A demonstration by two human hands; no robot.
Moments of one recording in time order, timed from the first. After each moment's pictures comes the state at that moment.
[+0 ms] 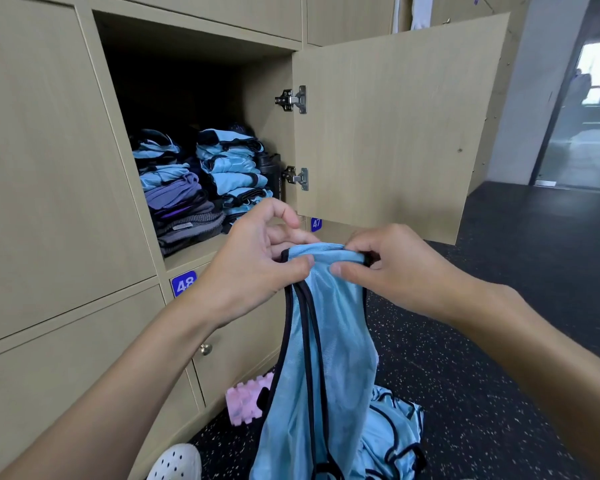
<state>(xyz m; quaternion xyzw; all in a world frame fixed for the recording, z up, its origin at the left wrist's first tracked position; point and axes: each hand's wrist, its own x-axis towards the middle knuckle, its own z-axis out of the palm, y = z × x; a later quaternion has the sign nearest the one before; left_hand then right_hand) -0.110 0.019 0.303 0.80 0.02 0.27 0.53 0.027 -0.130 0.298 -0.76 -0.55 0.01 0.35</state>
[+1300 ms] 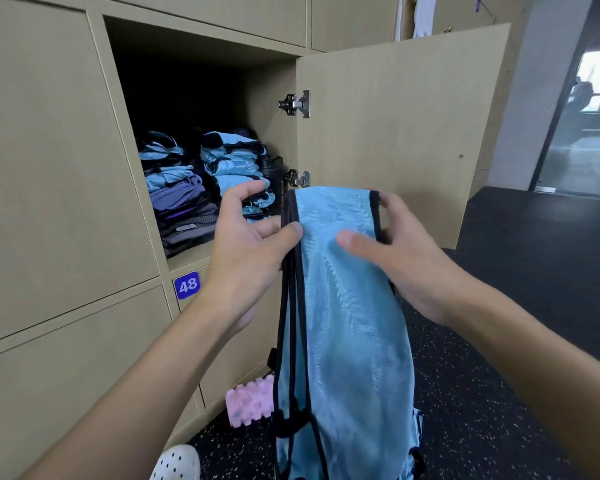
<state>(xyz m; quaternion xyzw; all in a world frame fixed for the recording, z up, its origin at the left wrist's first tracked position) -0.103 0.008 0.305 0.63 0.07 0.39 0.67 0.018 -0.127 0.300 -0.64 -0.40 0.15 0.63</state>
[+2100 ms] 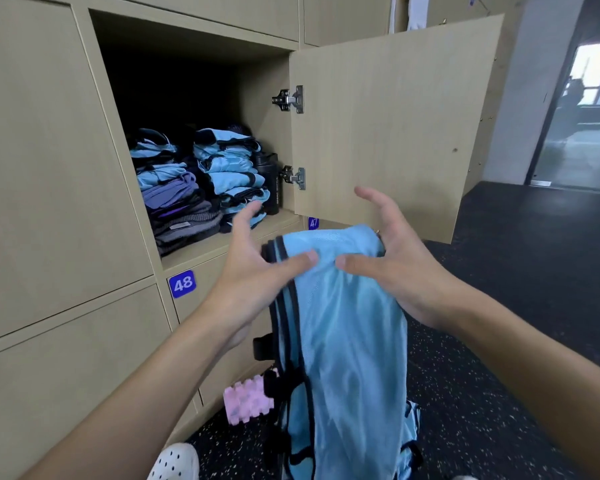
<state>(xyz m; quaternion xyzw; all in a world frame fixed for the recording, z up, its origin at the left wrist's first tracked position) -0.098 0.013 0.278 0.68 0.14 0.33 0.63 0.029 -0.127 0.283 -0.63 -0.43 0.15 0.63</state>
